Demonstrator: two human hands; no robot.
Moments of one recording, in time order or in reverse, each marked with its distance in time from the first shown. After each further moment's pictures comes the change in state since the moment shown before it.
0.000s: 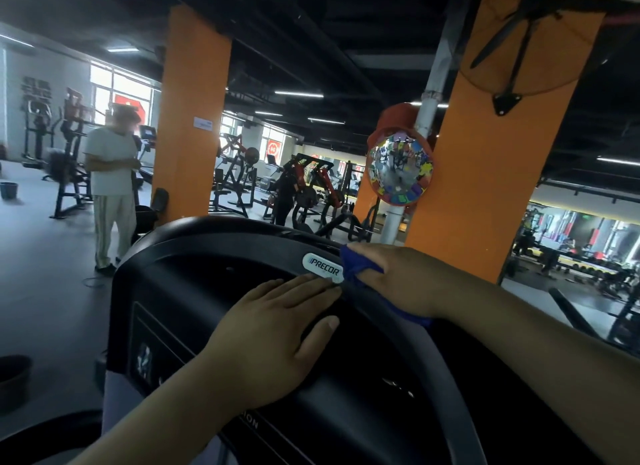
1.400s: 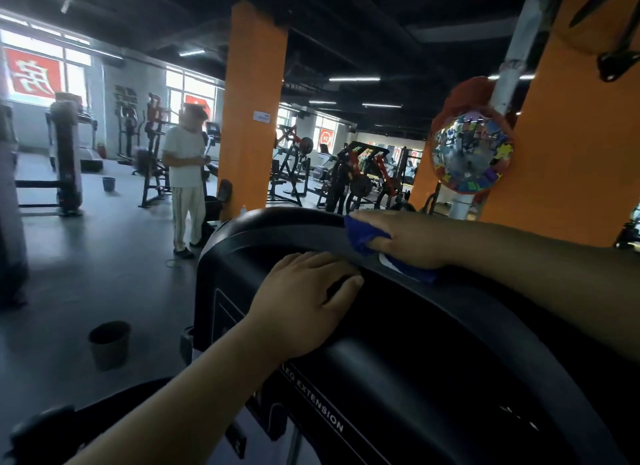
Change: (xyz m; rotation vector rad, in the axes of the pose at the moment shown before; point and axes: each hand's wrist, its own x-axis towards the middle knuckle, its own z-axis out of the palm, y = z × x) left_hand 0.004 -0.069 -0.003 -0.011 0.090 -0.178; right_hand 0.133 -0.033 0.018 -0.051 -0.126 -0.254
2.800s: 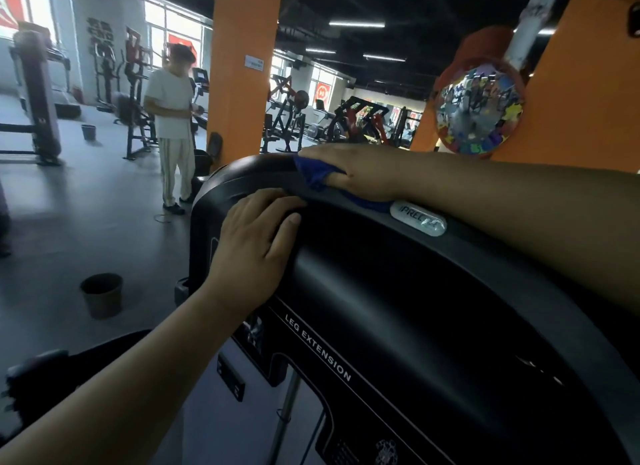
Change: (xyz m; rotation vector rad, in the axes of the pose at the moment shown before) left_hand -0.027 -0.065 0.009 -0.111 0.312 -0.103; right_hand 0.062 -0.050 -0.001 -0.124 0.081 -0.267
